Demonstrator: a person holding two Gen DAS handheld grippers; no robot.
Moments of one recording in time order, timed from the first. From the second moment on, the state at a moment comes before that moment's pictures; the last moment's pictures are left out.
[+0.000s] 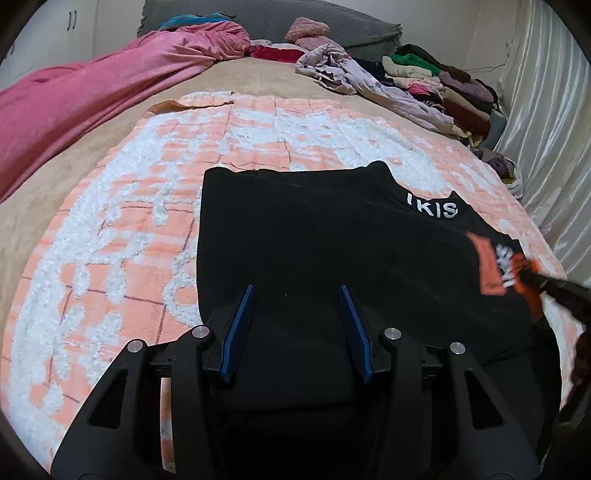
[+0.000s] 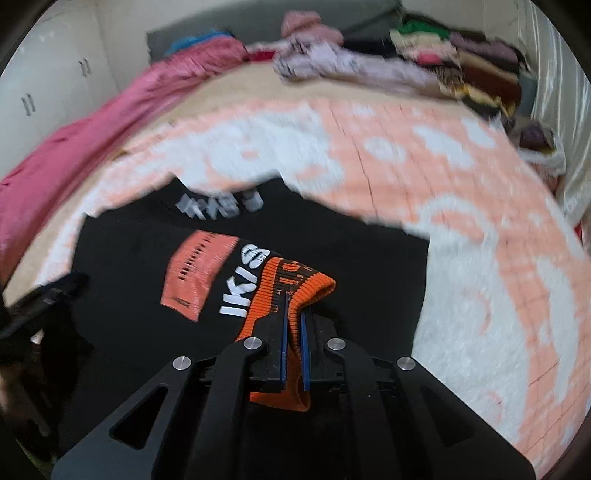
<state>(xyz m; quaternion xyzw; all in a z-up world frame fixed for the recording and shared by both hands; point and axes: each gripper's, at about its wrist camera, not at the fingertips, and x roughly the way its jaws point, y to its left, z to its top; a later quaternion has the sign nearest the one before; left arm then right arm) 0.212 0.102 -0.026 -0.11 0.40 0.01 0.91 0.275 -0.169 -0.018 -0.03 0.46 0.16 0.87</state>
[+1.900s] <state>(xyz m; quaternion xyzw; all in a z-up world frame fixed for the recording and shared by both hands) 0.179 0.082 0.000 -0.08 0.36 -0.02 0.93 0.233 -0.134 0.004 -0.03 0.40 0.21 0.89</state>
